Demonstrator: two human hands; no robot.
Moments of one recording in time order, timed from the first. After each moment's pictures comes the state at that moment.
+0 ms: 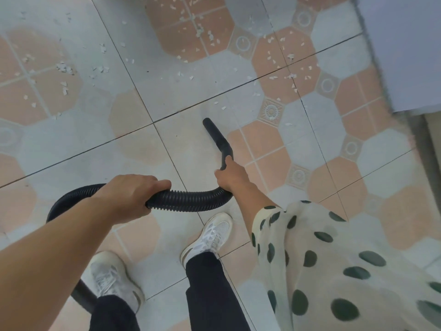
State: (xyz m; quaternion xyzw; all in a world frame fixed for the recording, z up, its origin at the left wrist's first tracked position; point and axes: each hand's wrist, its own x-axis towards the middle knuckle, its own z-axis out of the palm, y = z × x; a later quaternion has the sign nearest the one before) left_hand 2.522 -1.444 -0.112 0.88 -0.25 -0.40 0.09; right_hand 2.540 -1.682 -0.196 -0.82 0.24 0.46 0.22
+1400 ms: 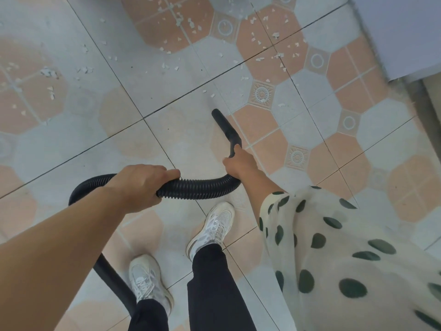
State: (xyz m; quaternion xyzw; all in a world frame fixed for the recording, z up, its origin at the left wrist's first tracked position) left_hand 2.512 -1.487 -0.108 0.87 -0.30 -0.40 0.05; right_hand 2.515 -1.725 -0.202 -0.82 0.28 0.43 0.25
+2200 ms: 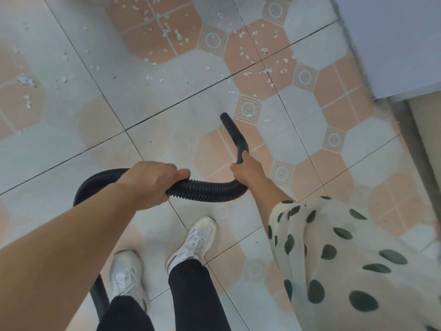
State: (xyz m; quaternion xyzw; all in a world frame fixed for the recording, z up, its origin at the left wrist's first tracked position) left_hand 2.568 -1.561 -0.112 0.86 -0.32 -0.39 0.05; right_hand 2.558 -1.801 -0.198 -0.81 0.30 0.44 0.23
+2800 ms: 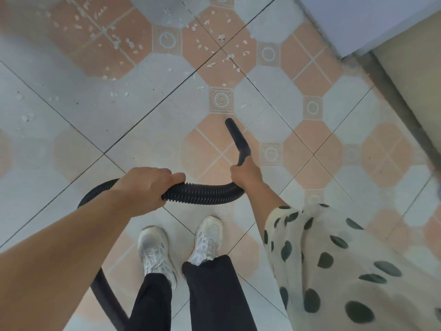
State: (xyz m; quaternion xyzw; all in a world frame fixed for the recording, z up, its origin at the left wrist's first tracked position) left_hand 2.584 -1.579 -0.121 0.83 -0.41 -0.38 0.02; right_hand 2.516 -1.810 -0.200 -0.75 0.48 0.36 0.30
